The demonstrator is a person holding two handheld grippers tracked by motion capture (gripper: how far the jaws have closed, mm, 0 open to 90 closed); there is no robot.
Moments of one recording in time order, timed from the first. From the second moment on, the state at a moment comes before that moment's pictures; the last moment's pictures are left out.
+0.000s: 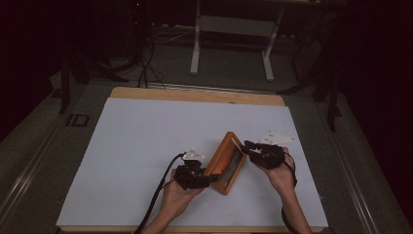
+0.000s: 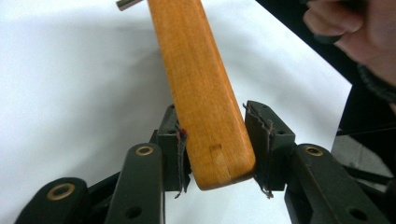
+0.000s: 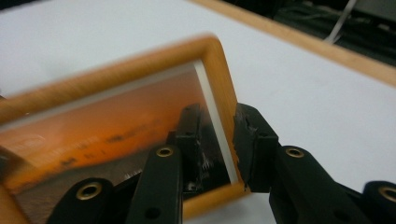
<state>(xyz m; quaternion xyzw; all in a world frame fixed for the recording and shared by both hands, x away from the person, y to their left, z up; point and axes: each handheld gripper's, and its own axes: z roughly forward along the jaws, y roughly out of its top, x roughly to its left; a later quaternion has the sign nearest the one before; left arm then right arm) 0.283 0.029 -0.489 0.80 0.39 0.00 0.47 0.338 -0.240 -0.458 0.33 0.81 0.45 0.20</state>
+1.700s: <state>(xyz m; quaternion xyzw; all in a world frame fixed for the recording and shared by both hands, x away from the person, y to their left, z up) 0.258 -0.027 -0.525 0.85 0.26 0.07 0.46 0.291 -0.294 -0.447 0.34 0.78 0.47 0.23</state>
